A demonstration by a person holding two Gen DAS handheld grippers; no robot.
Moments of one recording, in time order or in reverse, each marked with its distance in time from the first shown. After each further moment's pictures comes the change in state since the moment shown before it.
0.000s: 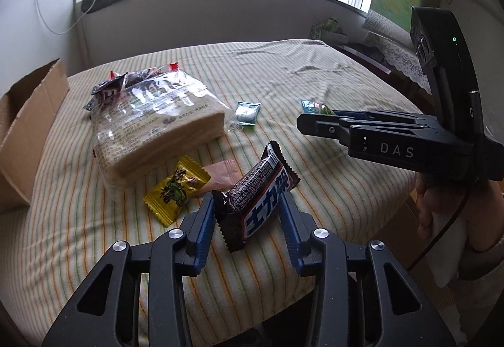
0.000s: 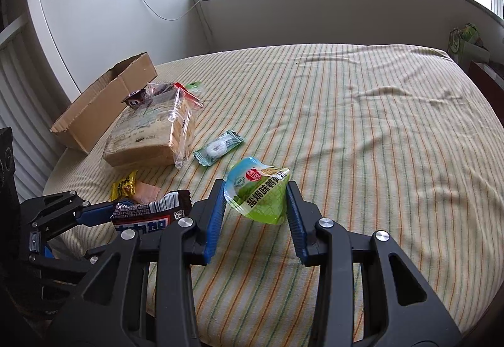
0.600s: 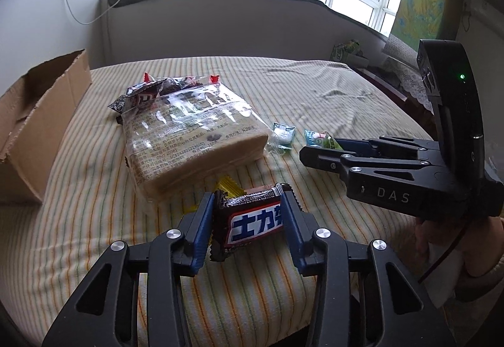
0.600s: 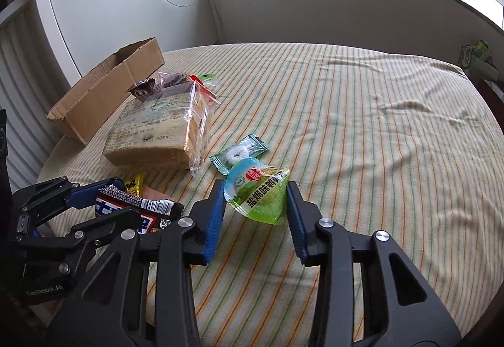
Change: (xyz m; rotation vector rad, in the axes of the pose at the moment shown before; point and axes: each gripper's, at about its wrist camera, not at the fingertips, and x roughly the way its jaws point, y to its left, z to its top) left arm -0.007 0.031 0.003 -0.125 -0.059 0.030; right arm 0.014 0.024 0.009 -0.063 0.029 -0.016
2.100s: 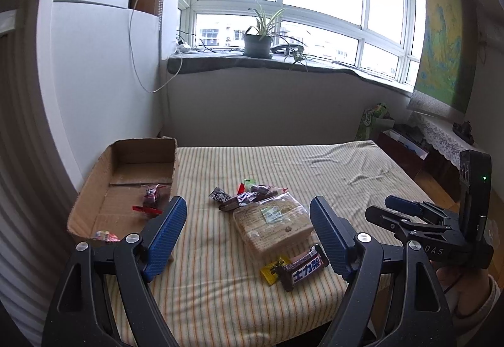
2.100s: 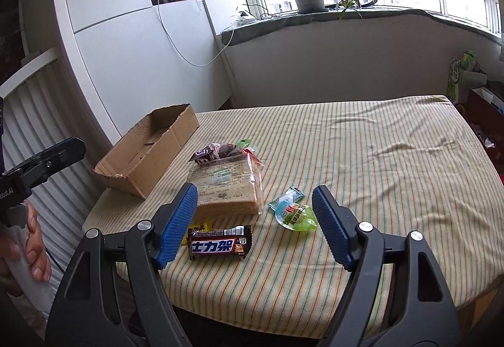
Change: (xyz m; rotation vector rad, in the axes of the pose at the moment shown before) left arm -0.140 0.036 0.063 -0.038 -0.232 0.174; right arm -0.086 0.043 0.021 0.072 -0.195 0.050
